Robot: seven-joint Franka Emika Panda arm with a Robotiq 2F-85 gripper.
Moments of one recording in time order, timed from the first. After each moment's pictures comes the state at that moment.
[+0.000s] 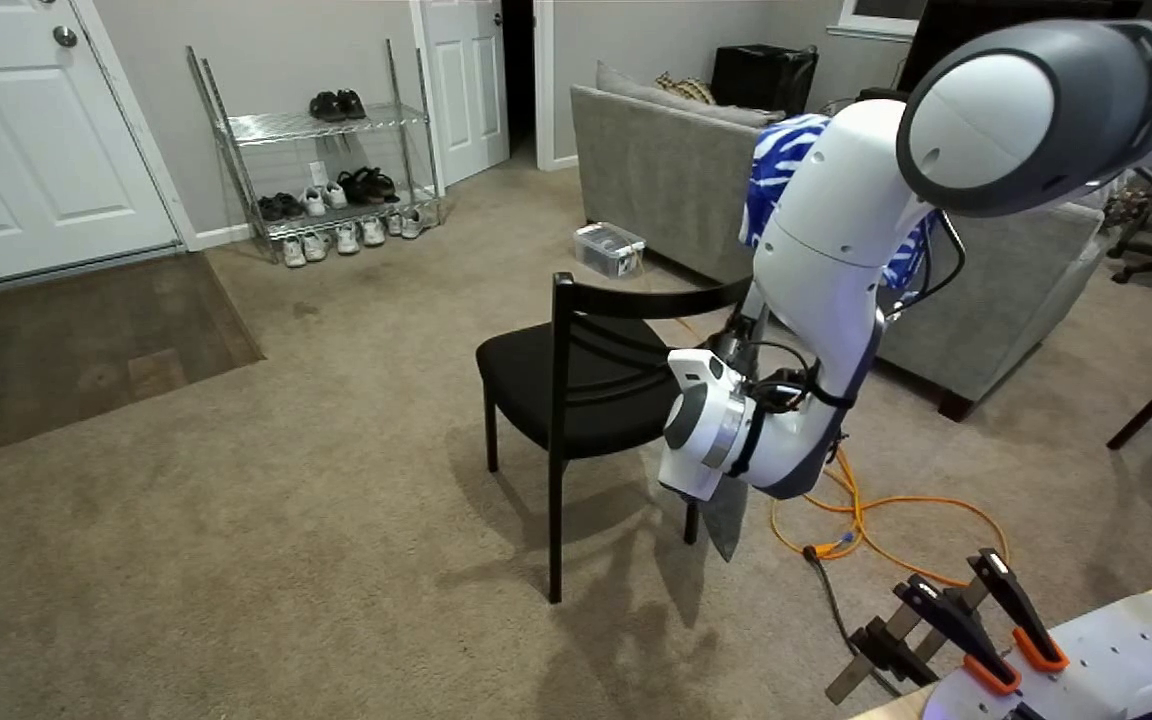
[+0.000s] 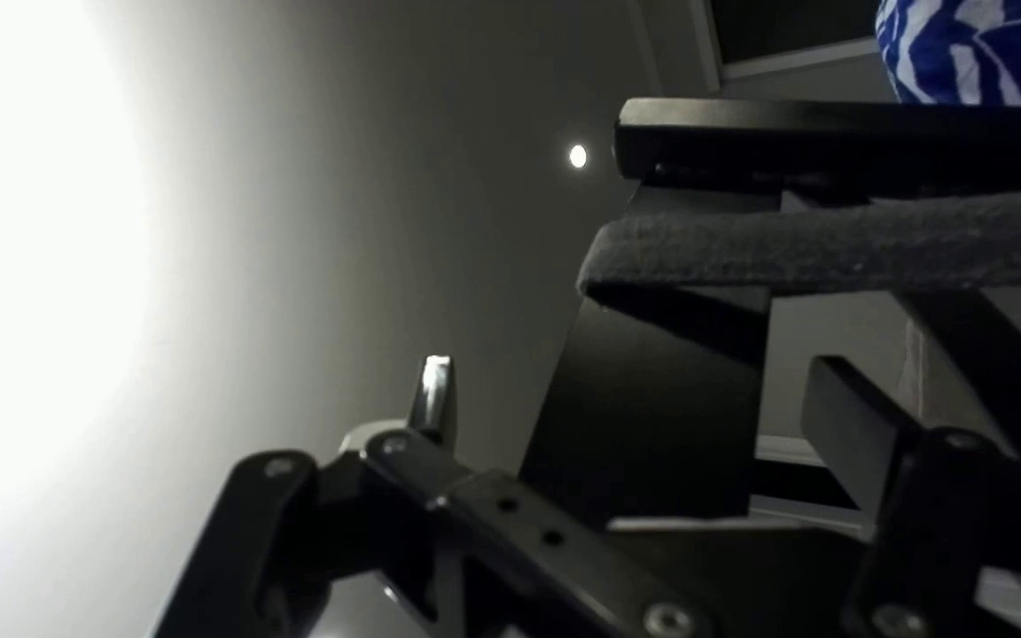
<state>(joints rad) 0.27 1.15 0.16 -1.81 -2.19 0.99 1.55</state>
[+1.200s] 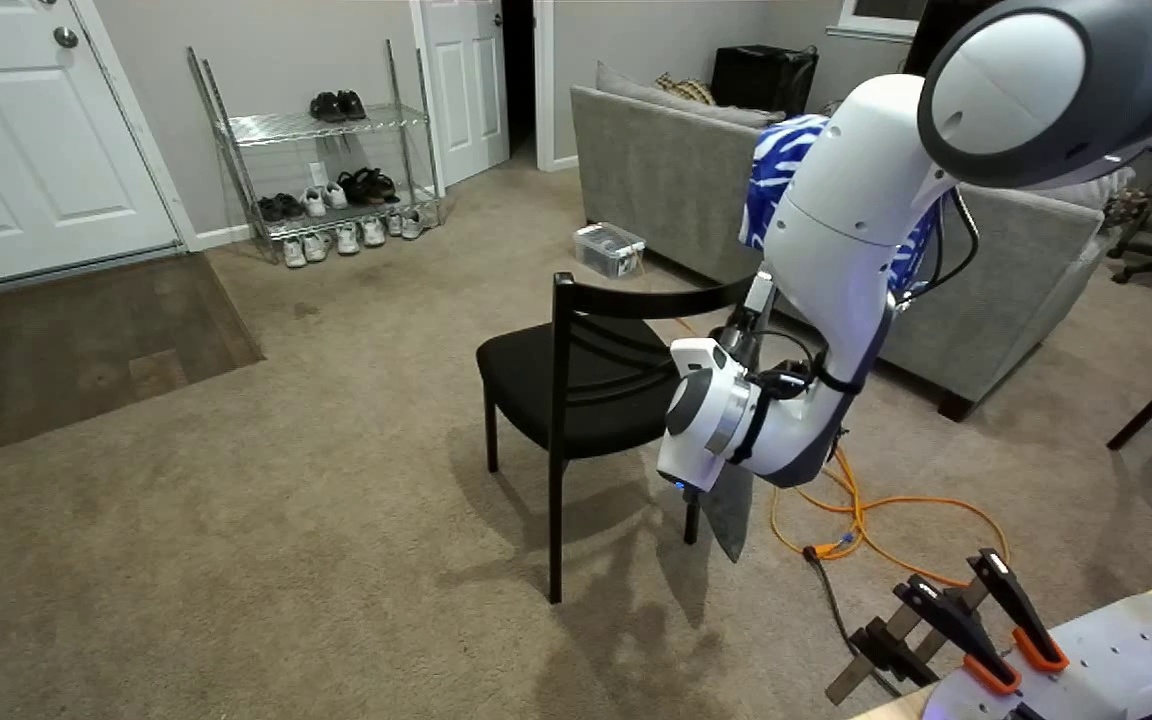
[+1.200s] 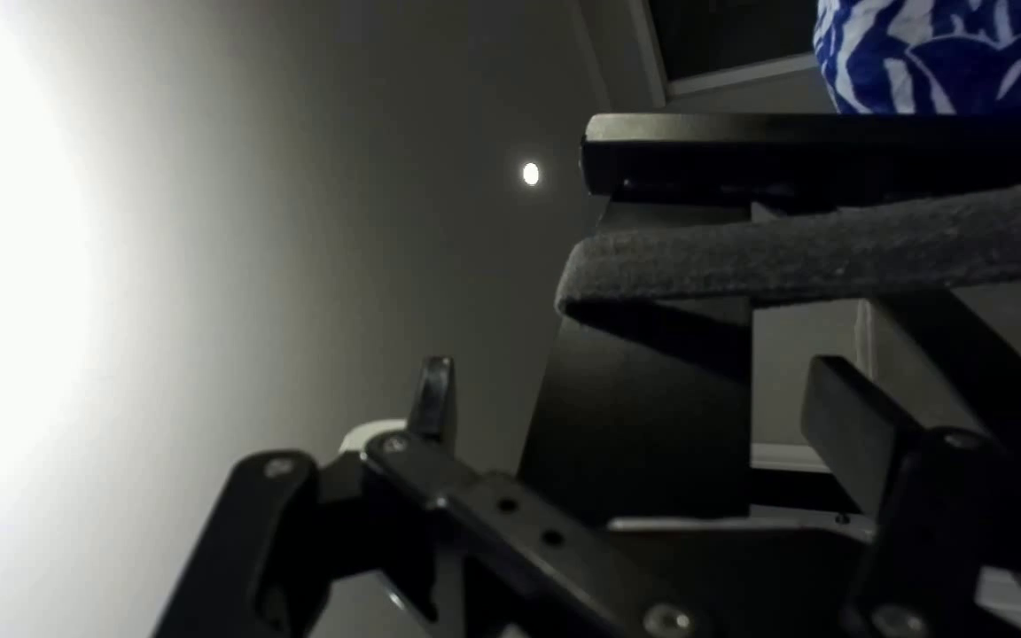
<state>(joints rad) 0.24 1.10 0.19 -1.85 -2.19 1.06 1.56</state>
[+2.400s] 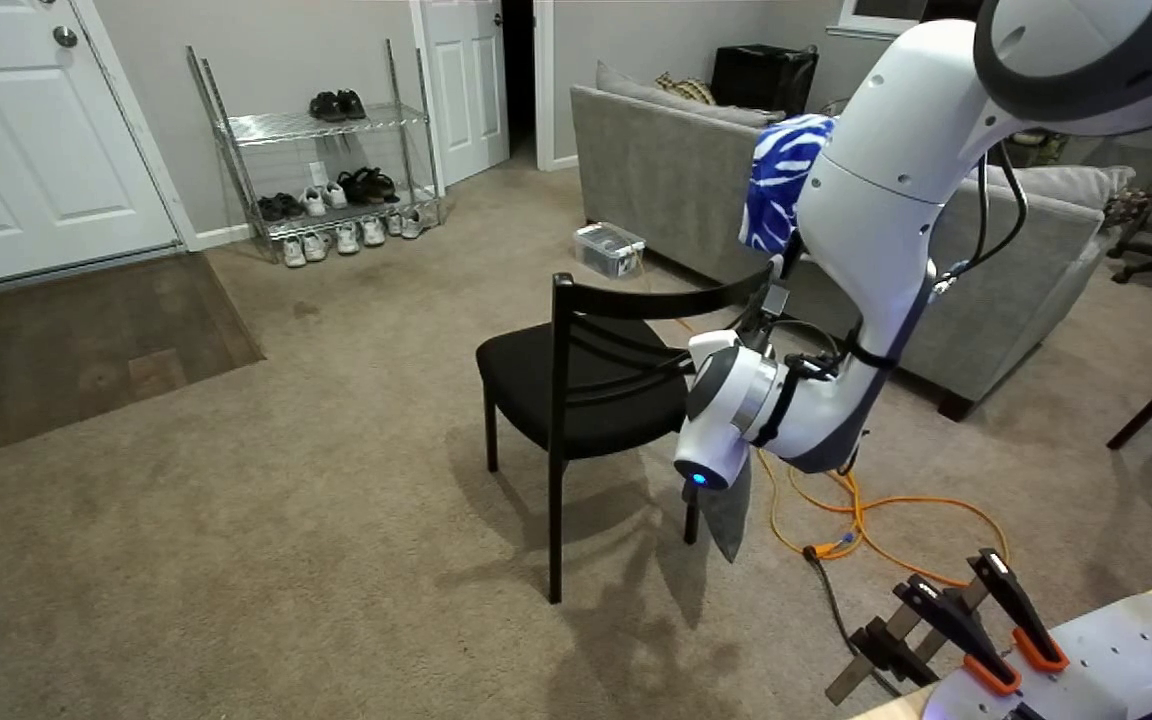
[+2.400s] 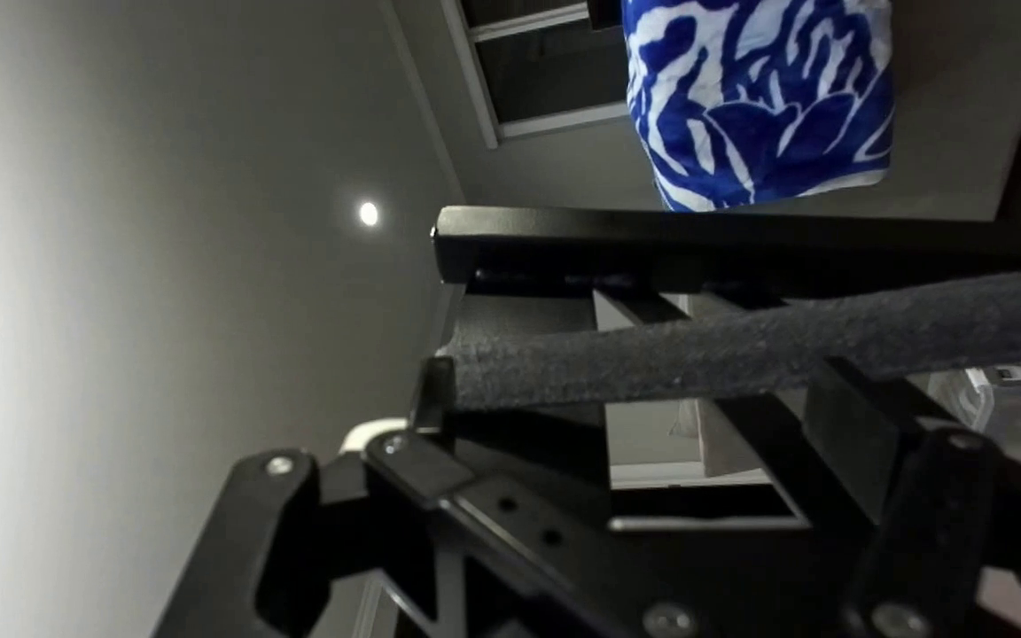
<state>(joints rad) 0.17 0.99 0.22 -1.99 -2.15 1.28 1.55</state>
